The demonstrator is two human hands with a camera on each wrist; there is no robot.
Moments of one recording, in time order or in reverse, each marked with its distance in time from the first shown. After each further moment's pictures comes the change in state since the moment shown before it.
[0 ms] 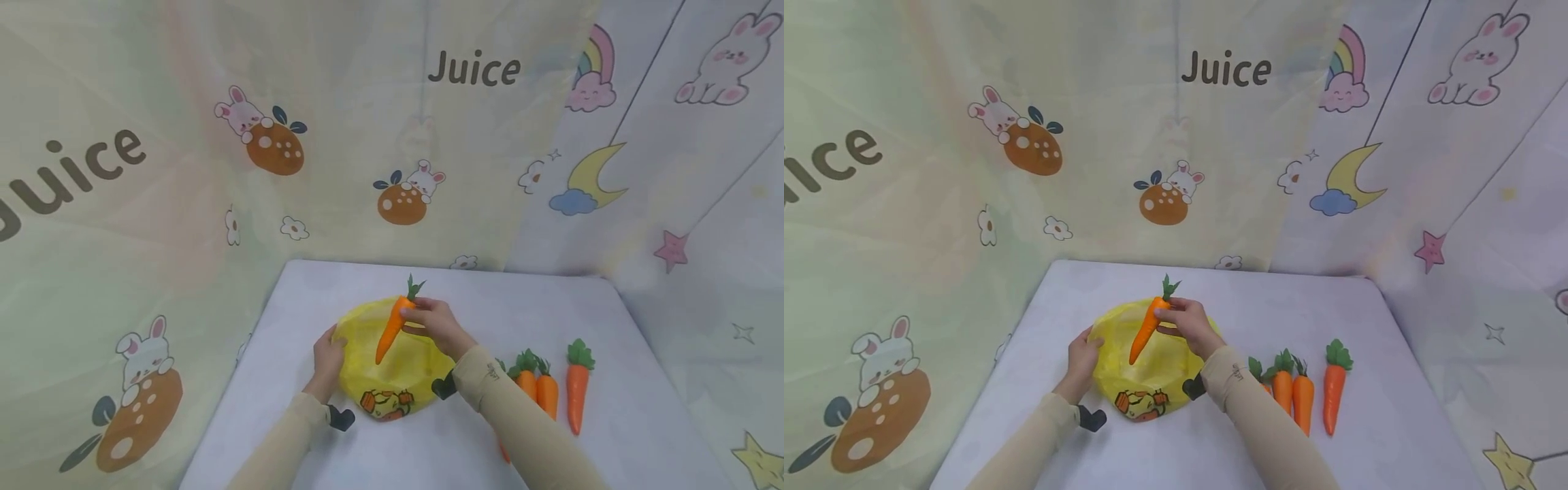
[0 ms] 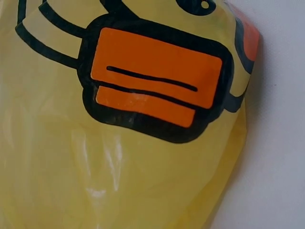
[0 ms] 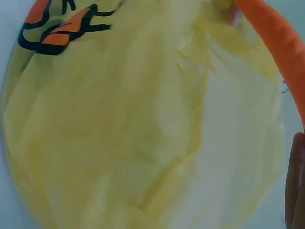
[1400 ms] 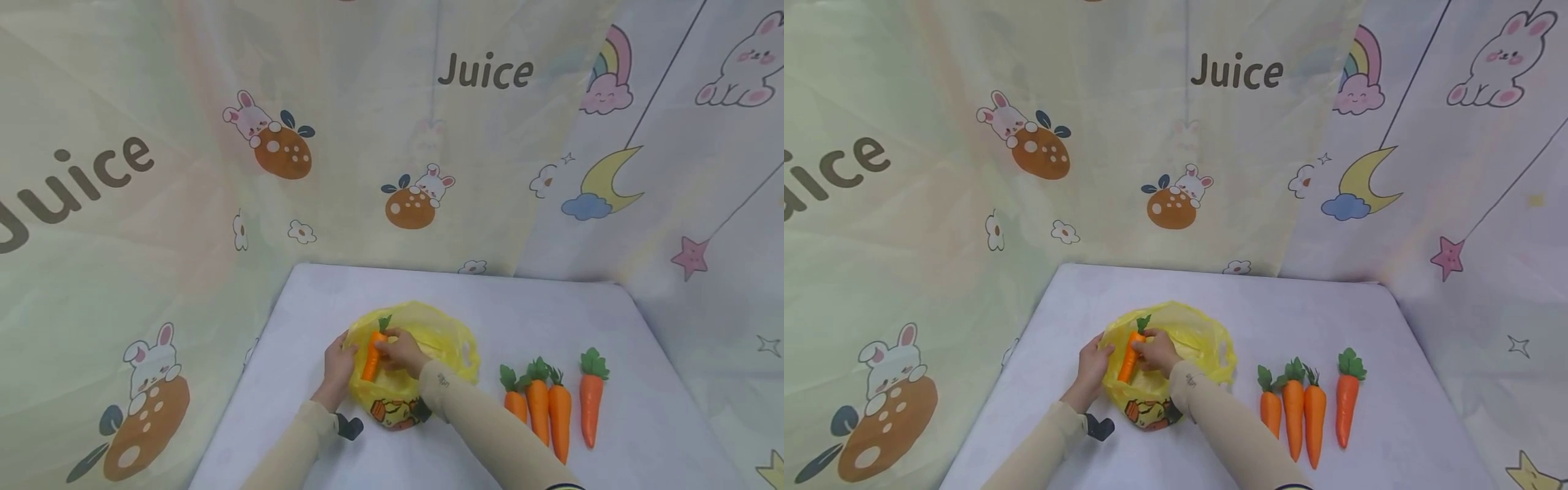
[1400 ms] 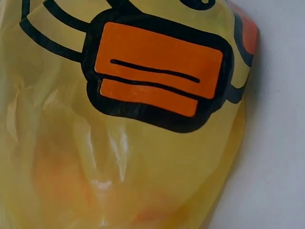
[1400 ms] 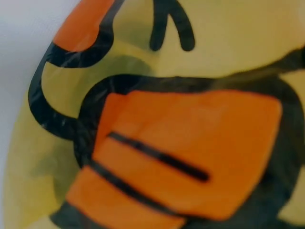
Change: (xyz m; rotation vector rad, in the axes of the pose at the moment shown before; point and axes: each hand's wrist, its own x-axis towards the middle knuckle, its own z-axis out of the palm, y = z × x) left_hand -0.003 0.000 0.005 -0.016 -0.054 0.014; right_hand 0.038 0.073 0.066 -0.225 0.013 0.109
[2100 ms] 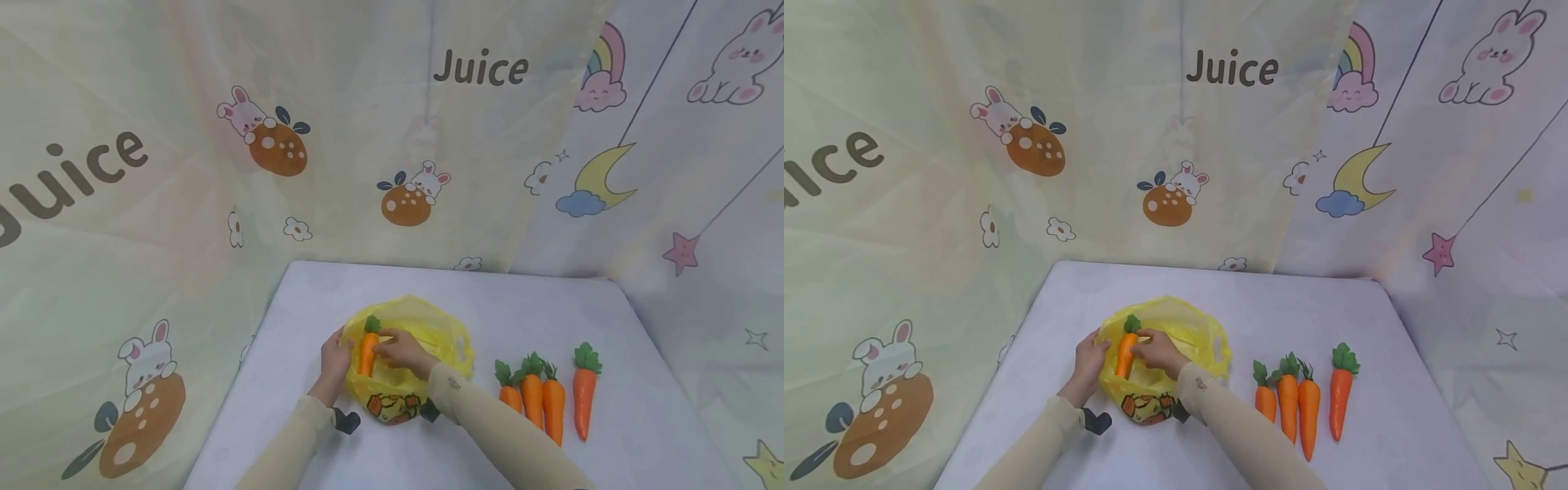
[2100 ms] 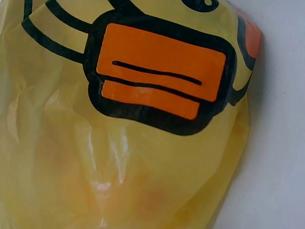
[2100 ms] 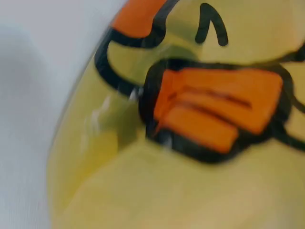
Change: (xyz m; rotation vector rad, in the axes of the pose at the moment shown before) left_hand 0.003 0.001 0.002 0.008 0.016 -0.009; right_hand -0.018 -0.003 -0.013 -0.121 -0.108 -0.078
